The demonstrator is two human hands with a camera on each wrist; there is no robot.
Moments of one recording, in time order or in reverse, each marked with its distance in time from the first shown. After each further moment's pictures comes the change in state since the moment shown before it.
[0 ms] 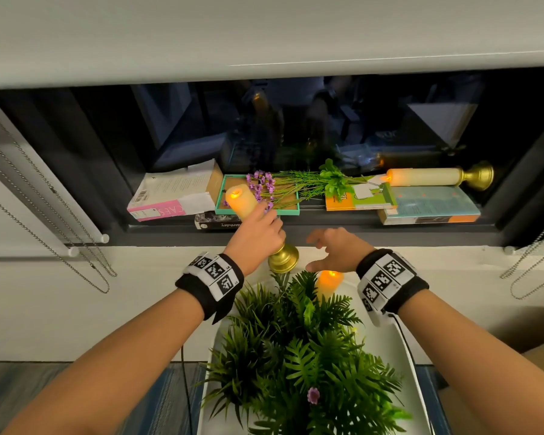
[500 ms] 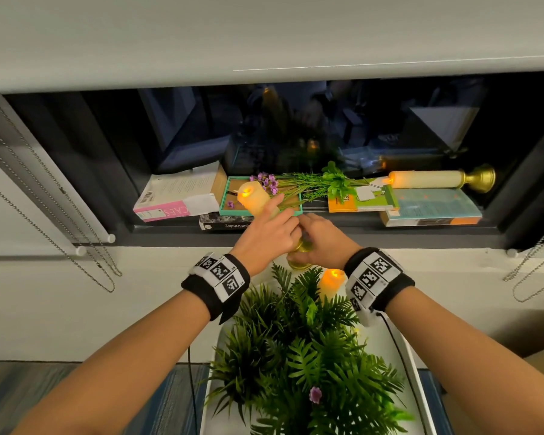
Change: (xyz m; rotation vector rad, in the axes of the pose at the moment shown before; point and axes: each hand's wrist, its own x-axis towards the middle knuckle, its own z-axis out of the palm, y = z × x) left_hand -0.002 0.004 -0.012 0.010 0.212 0.012; right_hand 0.008 -0.031 0.001 0.094 0.279 -0.228
